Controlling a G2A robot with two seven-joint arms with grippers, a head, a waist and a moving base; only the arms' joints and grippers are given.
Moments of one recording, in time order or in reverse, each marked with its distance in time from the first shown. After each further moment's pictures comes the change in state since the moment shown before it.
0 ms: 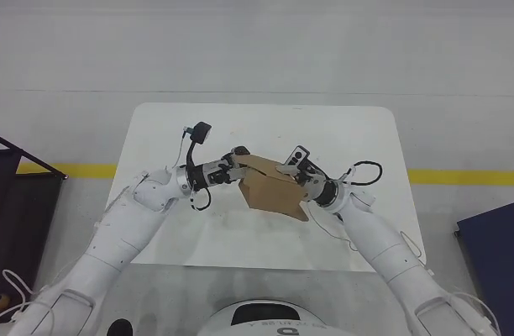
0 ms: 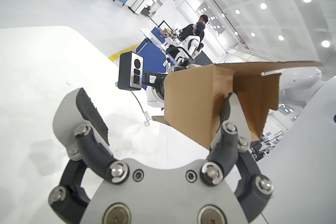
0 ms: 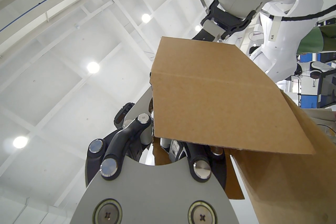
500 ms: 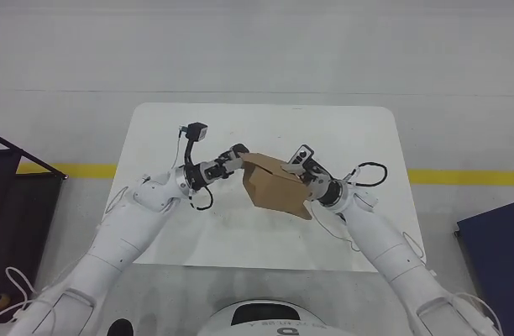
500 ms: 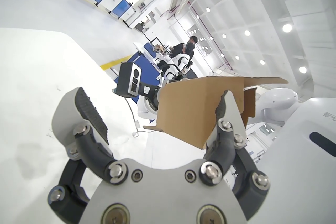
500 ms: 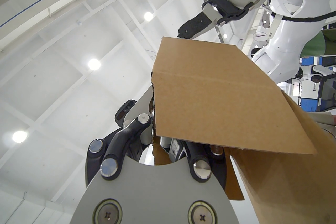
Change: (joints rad) left arm -0.010 -0.001 0.035 0.044 -0.202 -0.001 -0.048; right arm -0.004 0.011 0.012 0.008 0.031 -0.022 0.029
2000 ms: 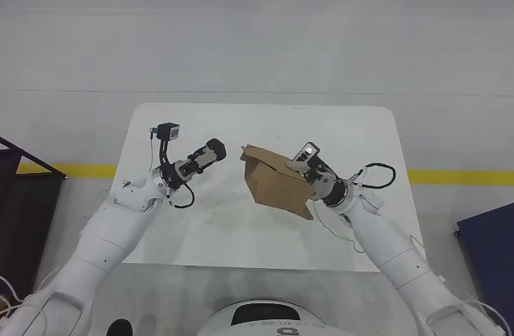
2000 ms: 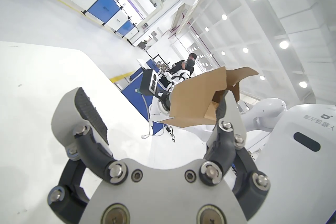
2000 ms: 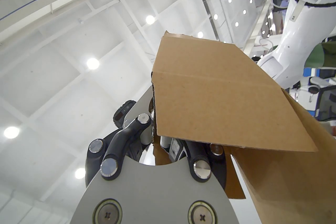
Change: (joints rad) left arm 0.030 0.055 -0.052 0.048 -0.125 -0.081 -0.010; right arm -0.025 0.042 -0.011 -0.096 0.048 -0.014 -0.057
